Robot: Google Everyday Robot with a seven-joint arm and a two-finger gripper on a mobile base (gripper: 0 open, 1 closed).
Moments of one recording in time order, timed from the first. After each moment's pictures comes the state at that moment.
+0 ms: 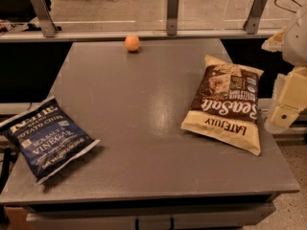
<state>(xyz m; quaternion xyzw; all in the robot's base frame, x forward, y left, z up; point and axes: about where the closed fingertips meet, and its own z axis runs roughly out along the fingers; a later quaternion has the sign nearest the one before) 0.438 -0.217 0.976 -0.60 0.78 -0.03 0.16</state>
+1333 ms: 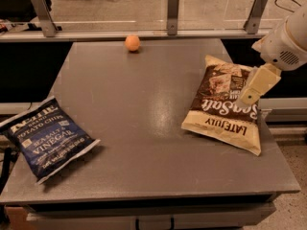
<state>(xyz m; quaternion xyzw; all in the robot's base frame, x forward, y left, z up) 0.542 -0.237 0.922 -0.53 0.81 0.00 0.24</state>
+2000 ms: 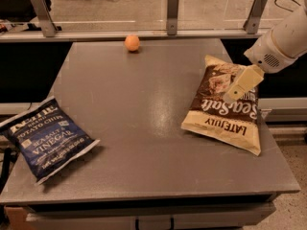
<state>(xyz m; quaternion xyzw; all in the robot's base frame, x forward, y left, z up) 0.587 -0.236 0.885 -0.49 0.83 0.05 0.26</state>
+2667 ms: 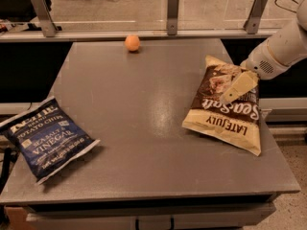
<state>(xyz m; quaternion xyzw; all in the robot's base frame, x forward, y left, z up) 0.604 -0.242 0.852 -0.46 0.85 0.08 0.25</state>
